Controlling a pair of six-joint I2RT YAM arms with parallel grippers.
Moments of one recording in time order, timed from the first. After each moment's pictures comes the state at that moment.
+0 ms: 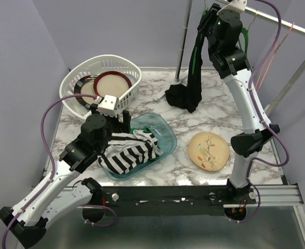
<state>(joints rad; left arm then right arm) -0.66 0.74 0.85 -0.34 -0.36 -0.14 0.41 1.92 2.42 -0.38 0.50 0.29</state>
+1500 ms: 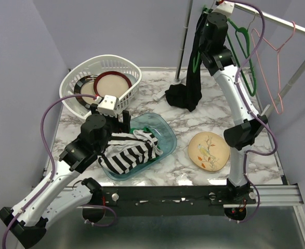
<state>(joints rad) -0.66 0.74 0.85 -0.34 -0.36 -0.14 0.40 2.07 2.45 -0.28 0.58 0.21</state>
